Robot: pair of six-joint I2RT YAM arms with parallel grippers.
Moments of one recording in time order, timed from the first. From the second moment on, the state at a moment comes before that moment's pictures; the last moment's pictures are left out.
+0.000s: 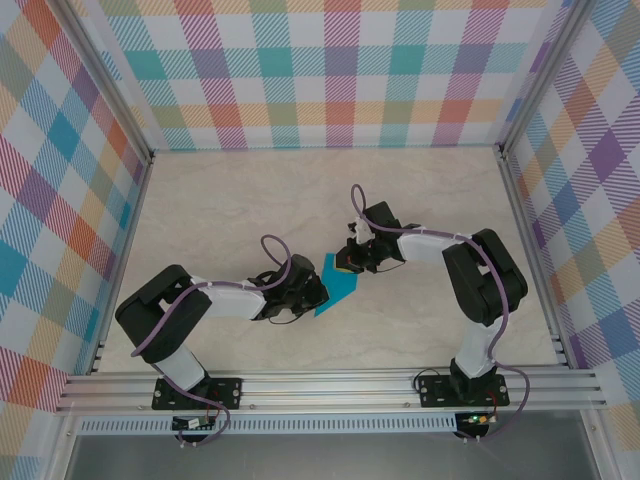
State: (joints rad) left arm -0.82 1.64 0.64 0.14 0.15 -1.13; right arm 0.51 1.84 1.02 -0.22 -0.67 0.66
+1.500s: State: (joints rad) left arm -0.78 1.66 0.60 0.28 0.22 -1.31; right arm 0.52 1.91 0.96 -0.11 -0.65 0.73
